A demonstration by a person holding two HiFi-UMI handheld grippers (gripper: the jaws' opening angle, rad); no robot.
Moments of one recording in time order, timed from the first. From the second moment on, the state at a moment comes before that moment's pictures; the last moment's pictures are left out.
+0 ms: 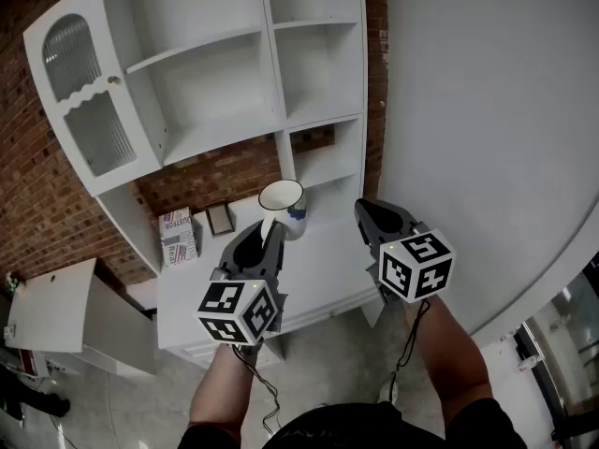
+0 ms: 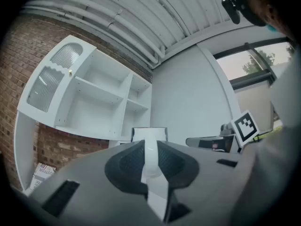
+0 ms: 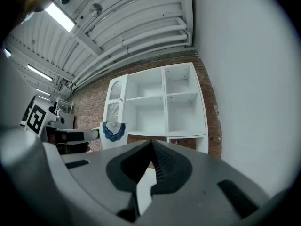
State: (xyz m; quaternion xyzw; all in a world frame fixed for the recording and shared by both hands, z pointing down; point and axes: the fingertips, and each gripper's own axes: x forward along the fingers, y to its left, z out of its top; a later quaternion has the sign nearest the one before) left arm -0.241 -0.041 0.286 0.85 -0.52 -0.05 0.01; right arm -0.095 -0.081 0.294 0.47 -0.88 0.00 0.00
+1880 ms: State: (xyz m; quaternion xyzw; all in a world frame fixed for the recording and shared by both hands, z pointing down) left arm -0.192 -0.117 0.279 0.85 -0.53 -0.05 0.01; right arm -0.056 -0.169 0.287 0.44 -0.90 0.02 -0.02
